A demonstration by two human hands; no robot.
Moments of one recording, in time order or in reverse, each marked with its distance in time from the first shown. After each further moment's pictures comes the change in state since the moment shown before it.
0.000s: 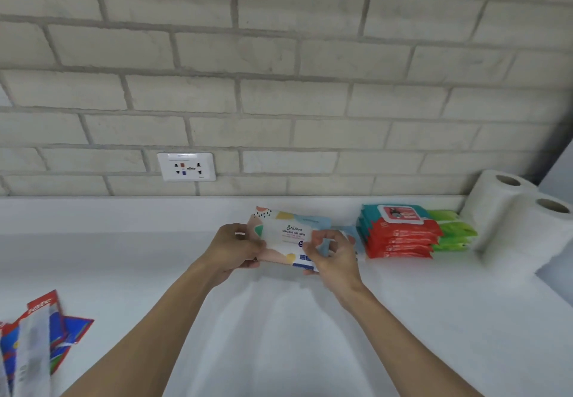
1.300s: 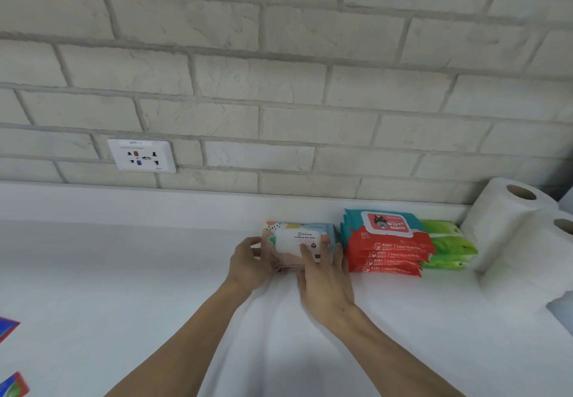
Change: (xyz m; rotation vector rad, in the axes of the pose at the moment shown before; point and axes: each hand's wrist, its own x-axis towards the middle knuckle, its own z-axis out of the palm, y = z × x) left_hand 0.072 -0.060 0.120 0.109 0.250 0.062; right_hand 0.066 0.052 -0.068 -1.524 -0.096 -0.421
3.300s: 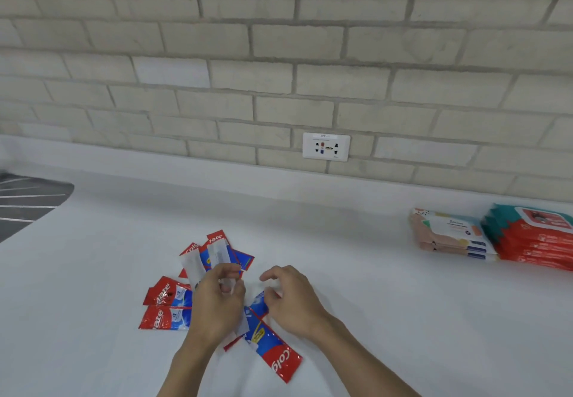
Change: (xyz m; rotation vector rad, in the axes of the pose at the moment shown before) left_hand -0.165 -0.095 -0.359 0.283 0.468 0.082; right_hand -0.118 -0.364 -0.029 0.787 -0.318 -0.269
